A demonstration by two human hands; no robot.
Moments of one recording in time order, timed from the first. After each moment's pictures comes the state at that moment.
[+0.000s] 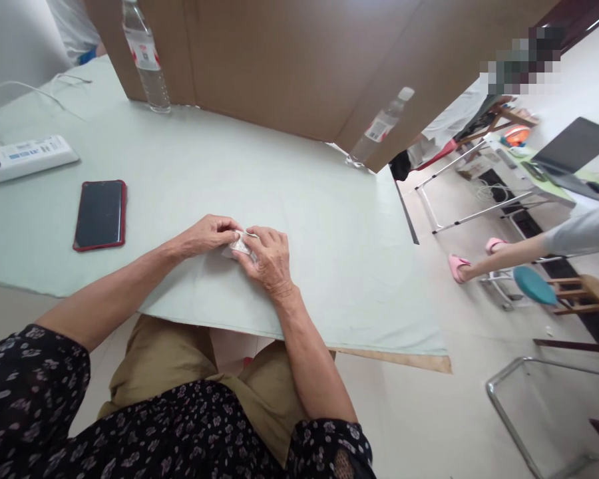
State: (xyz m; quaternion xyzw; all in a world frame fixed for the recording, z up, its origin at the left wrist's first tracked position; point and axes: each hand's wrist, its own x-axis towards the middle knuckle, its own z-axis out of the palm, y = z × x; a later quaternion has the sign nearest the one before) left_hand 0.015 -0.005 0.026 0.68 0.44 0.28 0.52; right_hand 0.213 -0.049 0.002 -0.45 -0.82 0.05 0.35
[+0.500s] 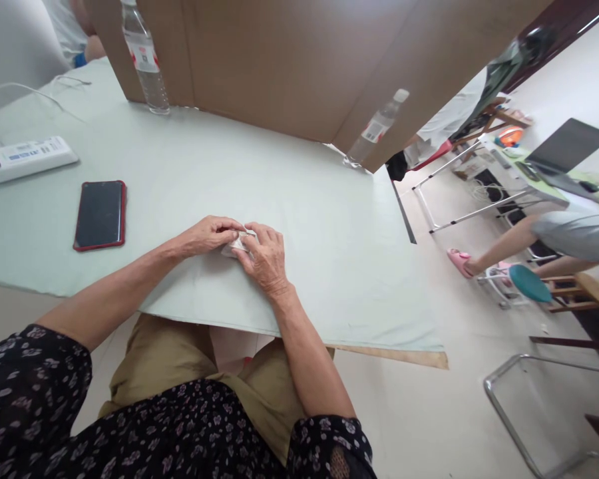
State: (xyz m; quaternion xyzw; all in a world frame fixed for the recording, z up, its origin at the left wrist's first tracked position) left_hand 0.016 -0.003 0.023 0.73 0.42 0.27 0.46; right_hand 0.211 -0.047 -0.009 -0.44 -0.83 -0.09 0.32
